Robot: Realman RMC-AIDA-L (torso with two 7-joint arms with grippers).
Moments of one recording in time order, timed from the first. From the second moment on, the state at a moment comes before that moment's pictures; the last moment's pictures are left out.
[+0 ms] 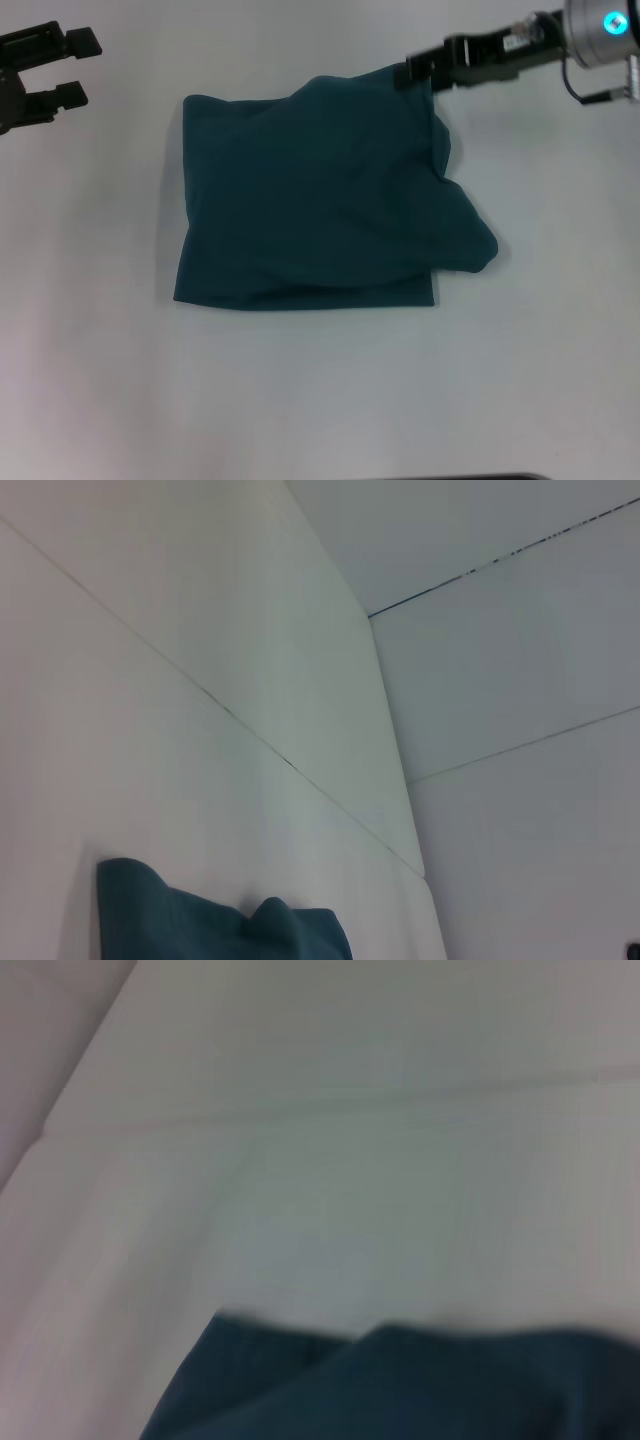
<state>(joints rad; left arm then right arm) -0.51 -2.02 -2.73 -0.89 -1.04 1.69 -2.55 0.79 2.00 -0.97 -0.72 -2.24 -1.23 2.54</state>
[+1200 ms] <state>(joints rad) -0.51 -2.01 -2.72 -0.89 -1.04 1.69 -2.54 0.67 1.97 -0.88 -0.74 -2.44 -1.65 2.55</state>
